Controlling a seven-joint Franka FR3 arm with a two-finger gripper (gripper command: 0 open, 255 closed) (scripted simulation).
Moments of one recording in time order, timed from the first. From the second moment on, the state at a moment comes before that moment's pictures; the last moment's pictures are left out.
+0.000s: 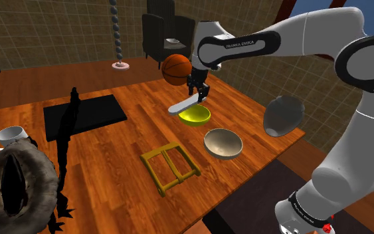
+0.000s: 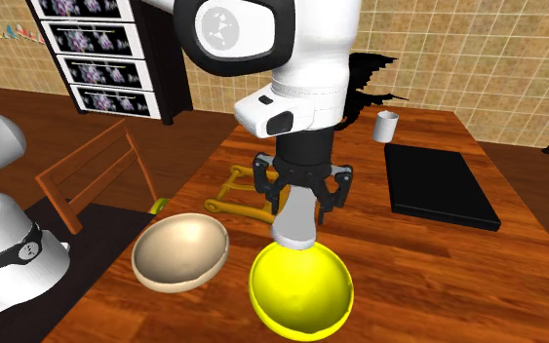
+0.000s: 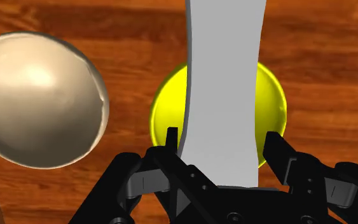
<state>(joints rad) -0.30 0.27 0.48 -1.75 -0.14 1.97 1.83</state>
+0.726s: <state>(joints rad) -0.39 0.27 0.43 -1.80 -0.14 2.03 1.69</state>
